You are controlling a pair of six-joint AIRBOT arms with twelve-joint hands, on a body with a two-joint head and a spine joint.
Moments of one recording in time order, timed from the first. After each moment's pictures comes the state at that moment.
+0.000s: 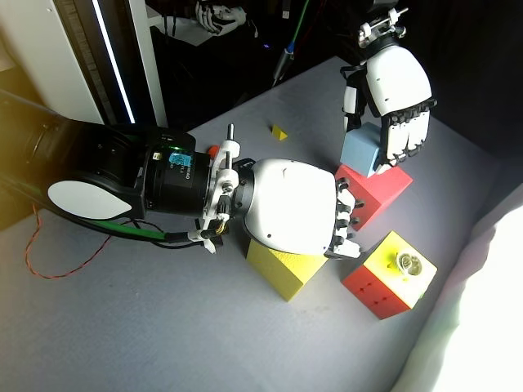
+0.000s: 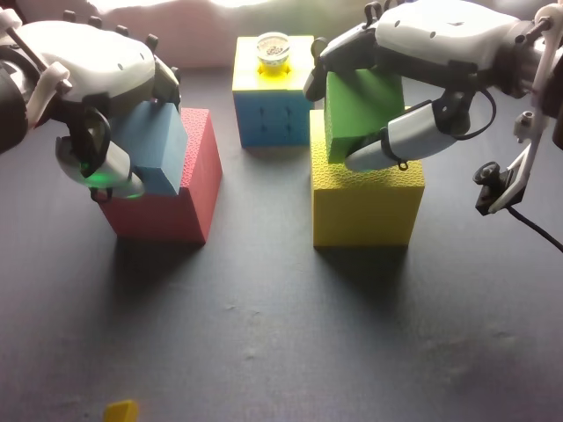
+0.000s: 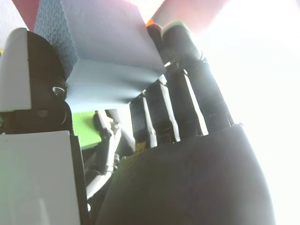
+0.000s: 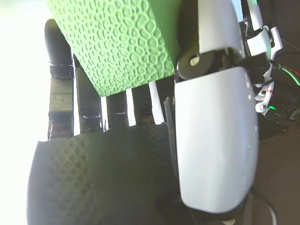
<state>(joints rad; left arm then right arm) 0.00 -0.87 0.87 -1.67 -0.46 2.70 -0.12 -1.14 1.19 -0.01 0.37 -0.69</state>
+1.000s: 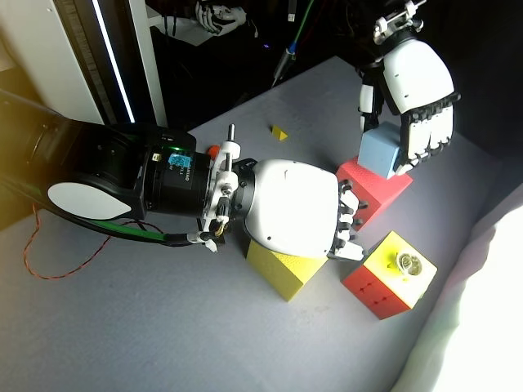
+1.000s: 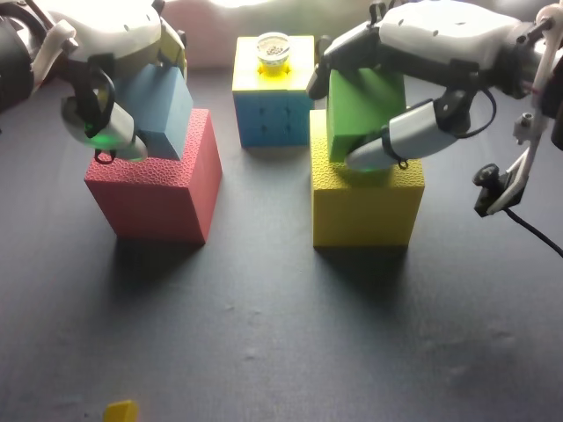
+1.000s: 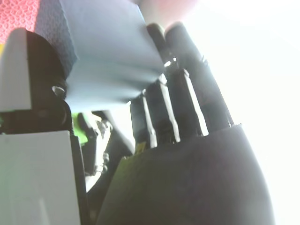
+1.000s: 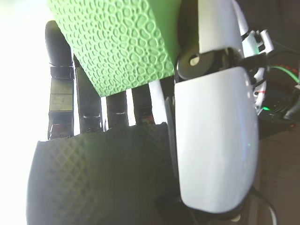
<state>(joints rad) -0.06 -0.92 0.96 -1.71 -0.40 2.80 -0.14 -1.15 1.21 0.03 0.38 -0.69</state>
